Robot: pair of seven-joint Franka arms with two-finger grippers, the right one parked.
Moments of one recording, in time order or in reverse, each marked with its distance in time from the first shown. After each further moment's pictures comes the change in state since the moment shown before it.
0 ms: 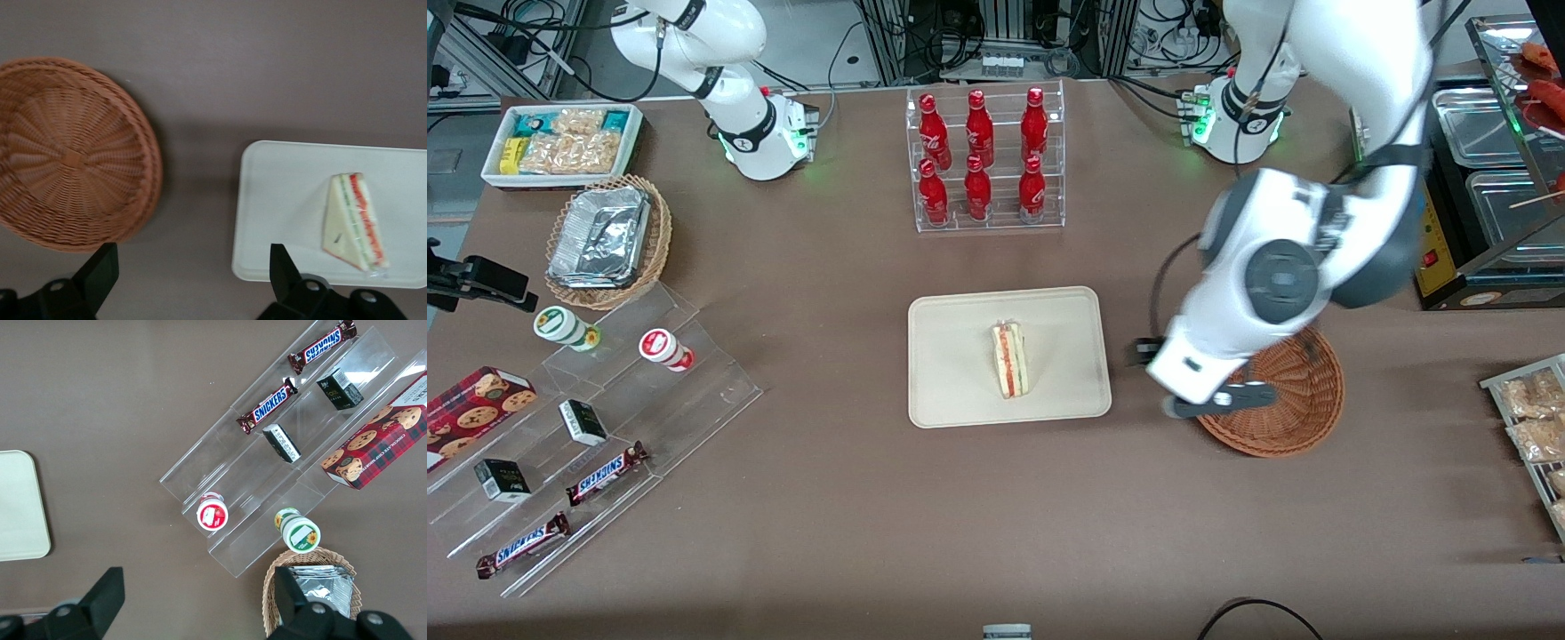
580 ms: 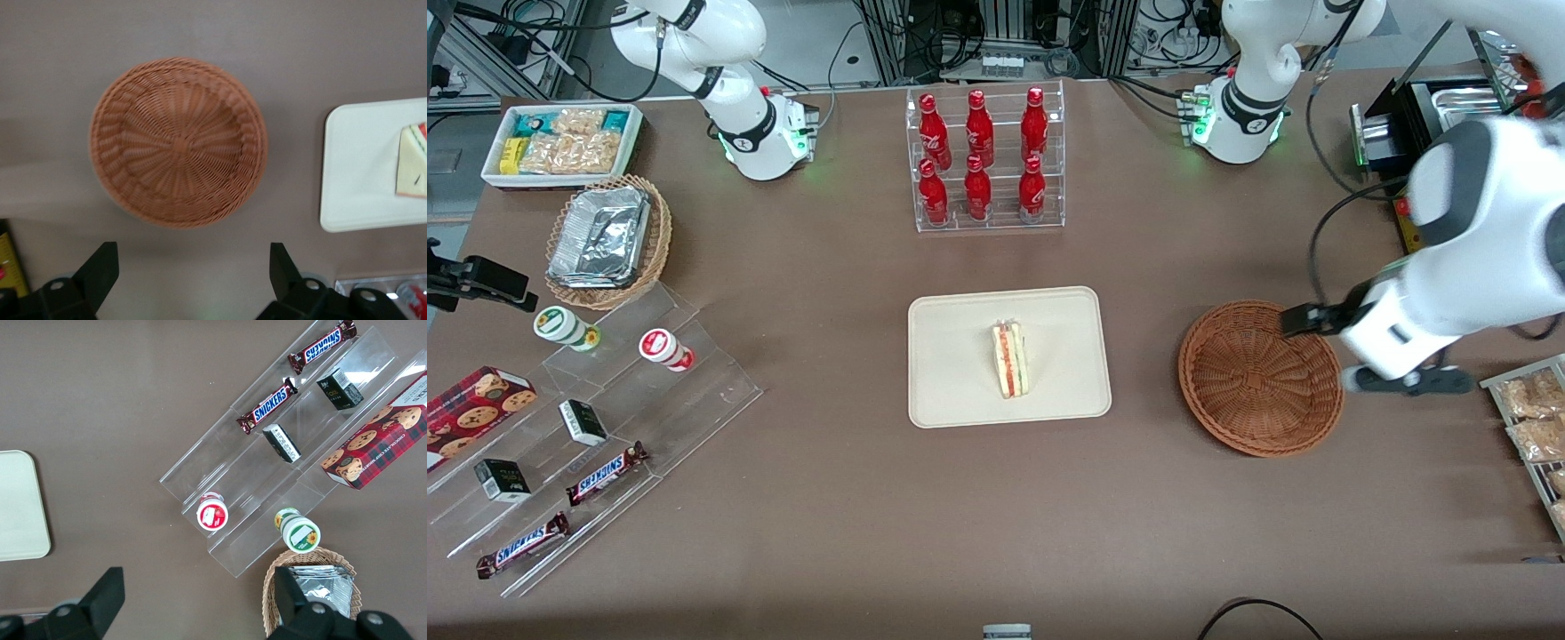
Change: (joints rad) arm 0.247 -0.184 0.003 -0.076 0.000 -0.160 0.376
